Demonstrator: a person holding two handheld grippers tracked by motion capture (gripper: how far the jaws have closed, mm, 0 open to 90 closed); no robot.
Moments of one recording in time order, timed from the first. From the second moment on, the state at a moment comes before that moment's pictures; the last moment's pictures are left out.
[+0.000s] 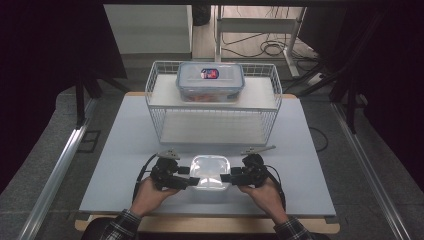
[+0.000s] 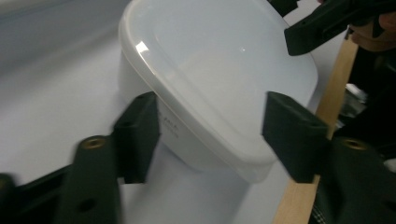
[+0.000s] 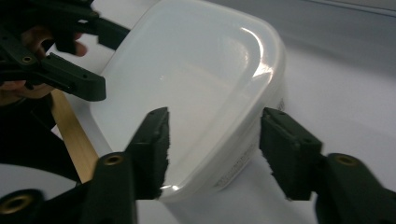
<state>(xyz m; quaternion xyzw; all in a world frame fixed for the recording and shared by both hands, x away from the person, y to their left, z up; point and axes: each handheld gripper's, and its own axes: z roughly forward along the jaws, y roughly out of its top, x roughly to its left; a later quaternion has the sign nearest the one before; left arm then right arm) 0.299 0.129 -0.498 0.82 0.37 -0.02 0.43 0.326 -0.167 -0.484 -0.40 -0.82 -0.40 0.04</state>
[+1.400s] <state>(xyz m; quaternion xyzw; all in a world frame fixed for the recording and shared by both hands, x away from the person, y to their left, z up) 0.297 0.139 -0.453 0.76 0.42 0.07 0.49 0.314 -0.170 -0.439 -0.40 -0.77 -0.48 -0.08</state>
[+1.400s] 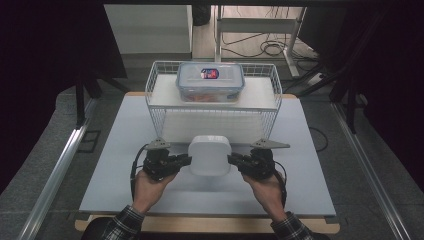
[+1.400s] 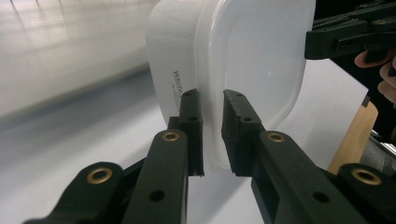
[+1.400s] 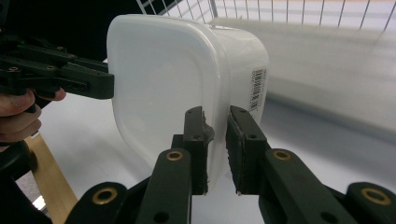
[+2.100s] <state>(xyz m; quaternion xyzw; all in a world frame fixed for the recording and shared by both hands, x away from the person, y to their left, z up) 0.316 0.146 -0.380 0.75 0.40 0.12 0.51 0.341 -0.162 -0.368 -0.37 -0.76 -0.52 -0.11</state>
